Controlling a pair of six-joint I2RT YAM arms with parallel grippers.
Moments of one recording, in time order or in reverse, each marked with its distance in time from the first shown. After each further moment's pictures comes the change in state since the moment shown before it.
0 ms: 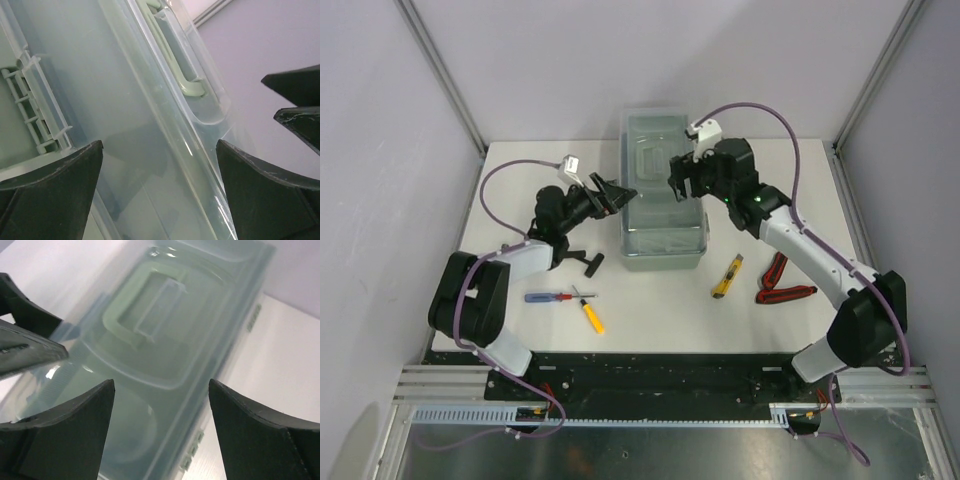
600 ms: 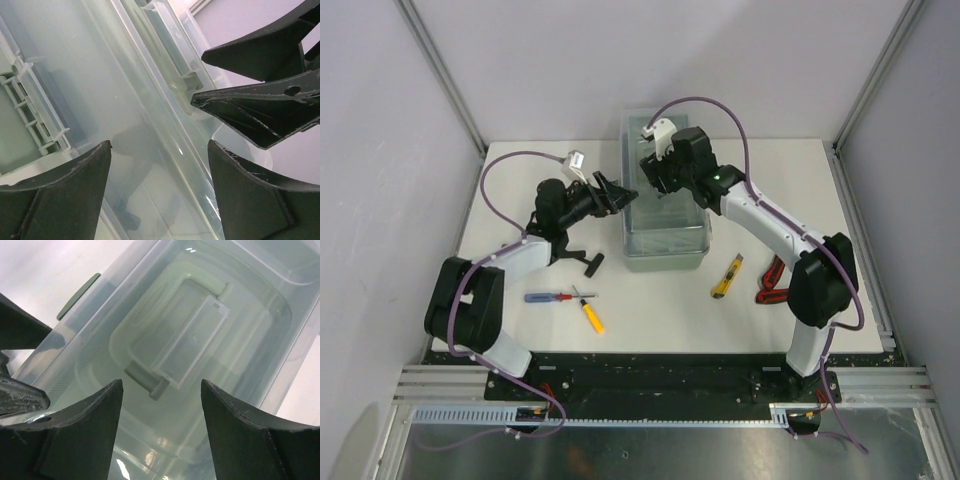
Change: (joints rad) left arm -0.011 -0.035 0.074 -0.182 0.046 0.115; right arm 0.083 0.330 0.335 -0.166 0.012 -0.173
